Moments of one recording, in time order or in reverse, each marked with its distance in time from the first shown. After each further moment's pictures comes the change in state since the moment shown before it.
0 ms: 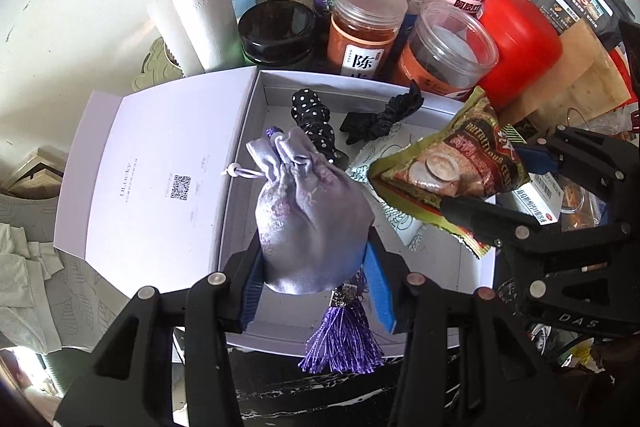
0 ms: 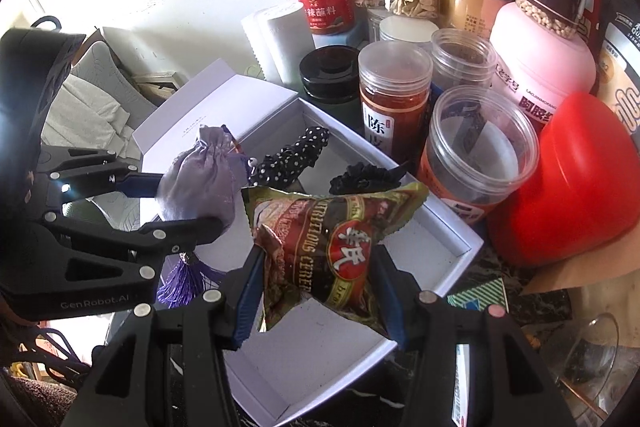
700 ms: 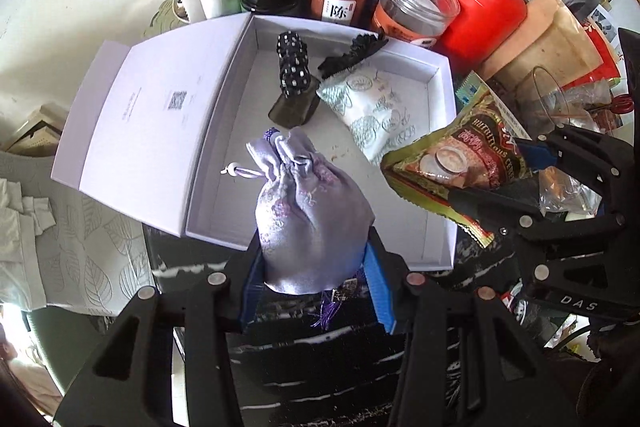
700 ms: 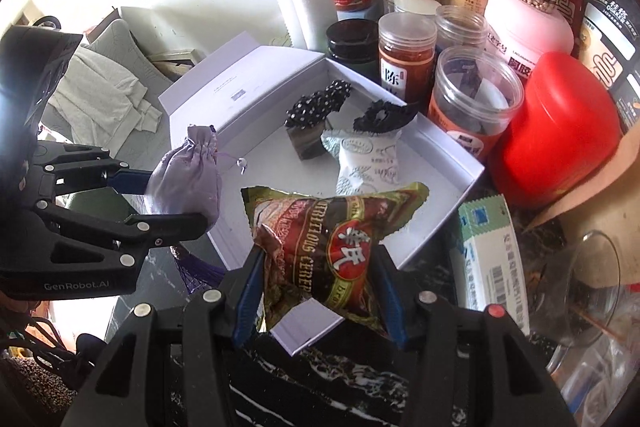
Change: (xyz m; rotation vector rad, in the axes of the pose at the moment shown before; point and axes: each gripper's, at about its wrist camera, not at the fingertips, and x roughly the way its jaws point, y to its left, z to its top) left arm -0.039 -0.019 -0.055 -0.042 0.050 -0.026; right arm -0.040 0.020 -0.052 -0.029 0.040 0.017
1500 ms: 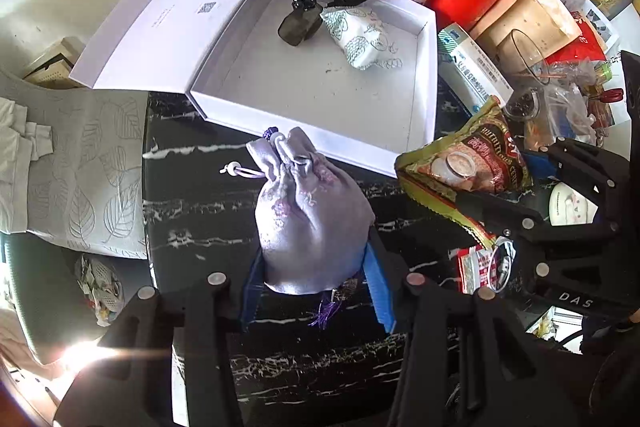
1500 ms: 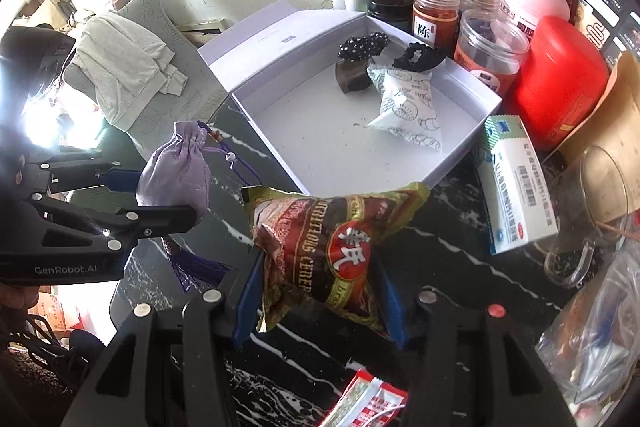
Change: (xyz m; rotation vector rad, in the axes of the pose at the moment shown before) left arm -0.036 -0.015 -0.105 -0.126 0.030 -0.013; right arm -0.027 0.041 -0.075 -0.050 0.050 0.031
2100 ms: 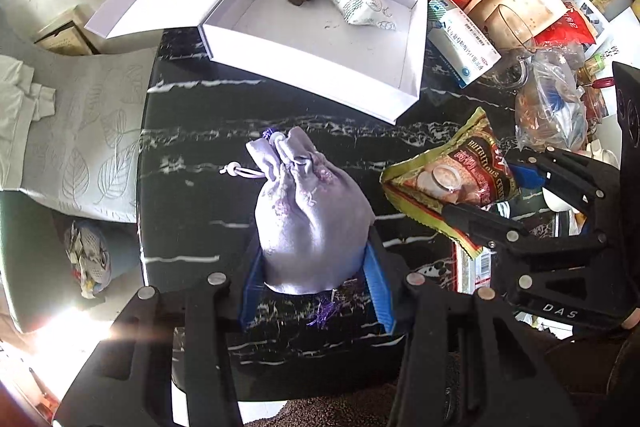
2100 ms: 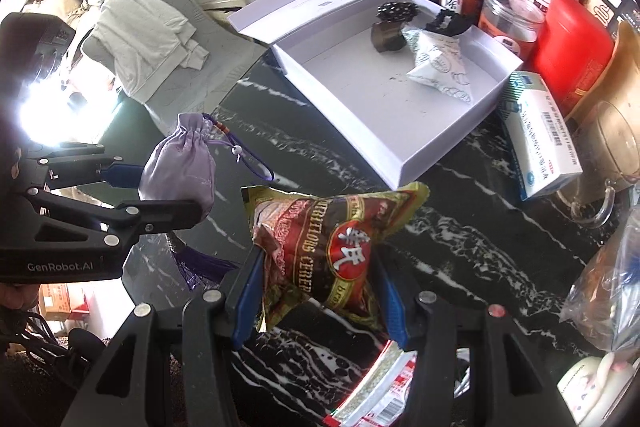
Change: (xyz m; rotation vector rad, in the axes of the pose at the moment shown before) left arm -0.011 -0.008 -0.071 -0.053 0.006 -0.015; right arm -0.006 0.034 -0.054 -0.024 0.039 0.032
